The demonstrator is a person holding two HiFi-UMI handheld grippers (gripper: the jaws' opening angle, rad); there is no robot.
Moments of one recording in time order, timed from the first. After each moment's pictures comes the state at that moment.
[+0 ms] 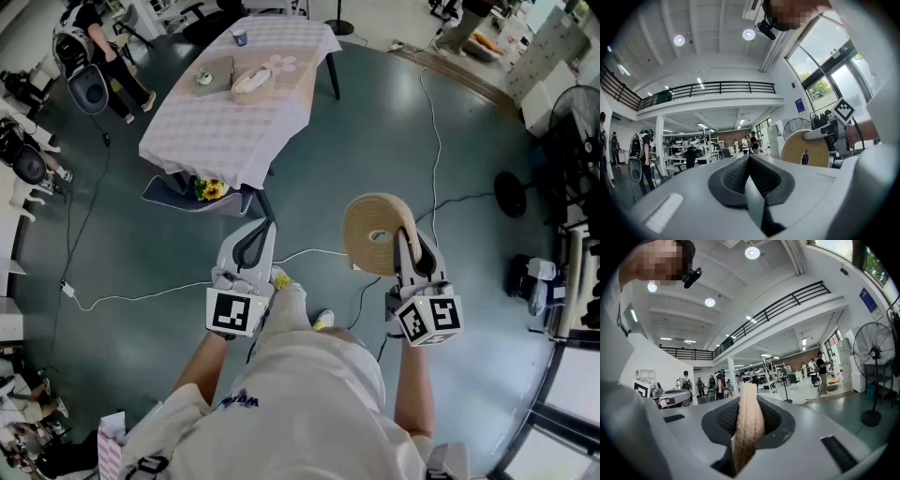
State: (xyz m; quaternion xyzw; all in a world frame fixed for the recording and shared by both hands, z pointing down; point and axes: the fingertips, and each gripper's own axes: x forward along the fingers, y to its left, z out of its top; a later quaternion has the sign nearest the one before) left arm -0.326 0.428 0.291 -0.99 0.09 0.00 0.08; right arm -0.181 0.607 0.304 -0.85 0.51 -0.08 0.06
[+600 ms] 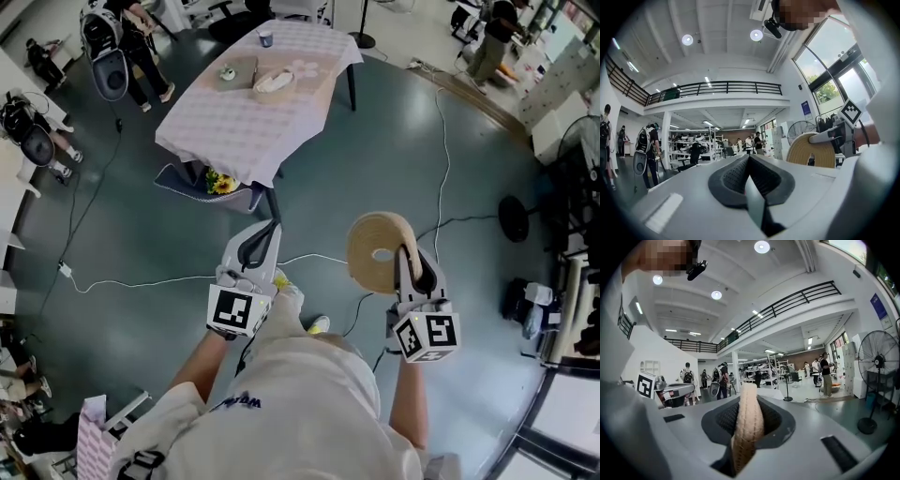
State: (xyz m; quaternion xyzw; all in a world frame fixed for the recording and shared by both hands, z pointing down) left arm -0.358 0.432 0.295 -0.99 0.10 -0.01 0.06; right arm -0.221 0.618 0.302 -0.85 0.52 -0.09 0.01
